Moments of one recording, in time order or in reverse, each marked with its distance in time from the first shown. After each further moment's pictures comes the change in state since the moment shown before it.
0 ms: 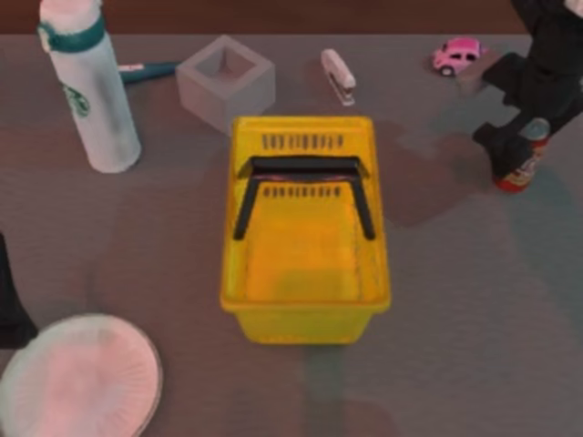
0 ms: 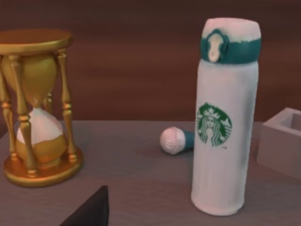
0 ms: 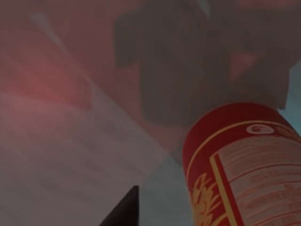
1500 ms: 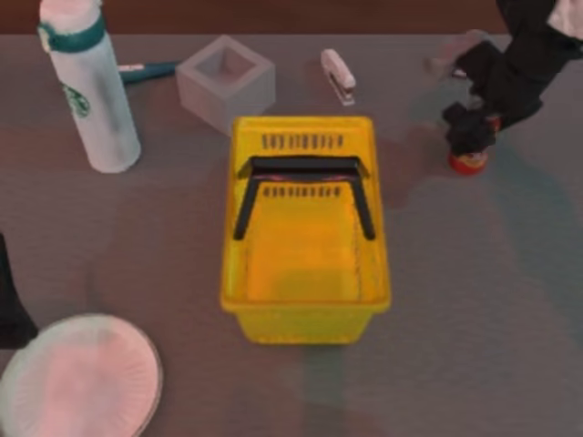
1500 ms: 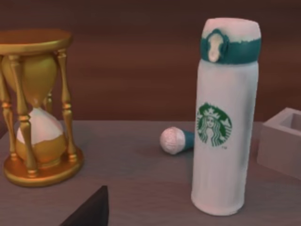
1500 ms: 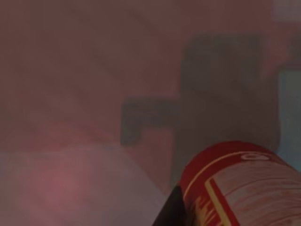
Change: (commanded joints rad) left arm 0.000 0.000 0.000 0.000 0.000 0.000; right arm 0.031 -0.026 -0.114 0.281 -0.171 0.090
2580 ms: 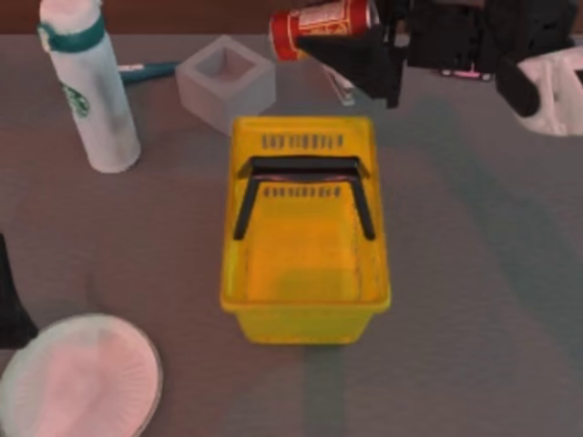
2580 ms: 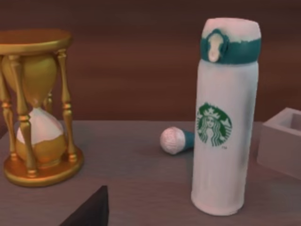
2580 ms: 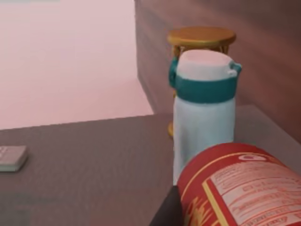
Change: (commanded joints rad) left arm 0.000 0.000 0.000 0.000 0.000 0.000; right arm 0.146 -0.351 -0.687 1.668 -0.887 0.508
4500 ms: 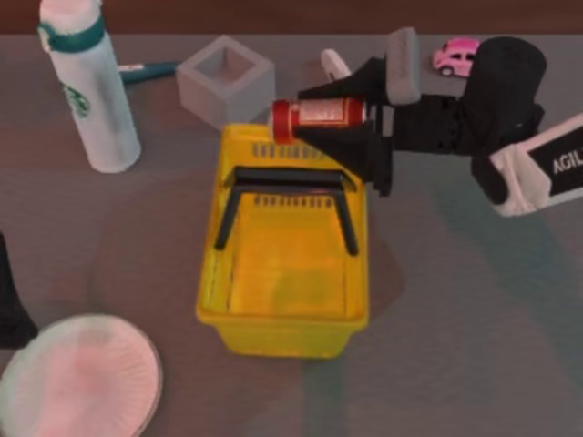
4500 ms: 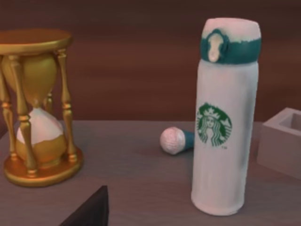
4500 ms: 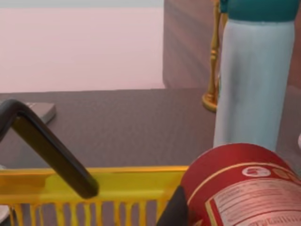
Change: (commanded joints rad) left arm 0.000 0.000 0.000 0.000 0.000 0.000; right arm 0.016 0.201 -0.149 0.416 -0.066 0.038
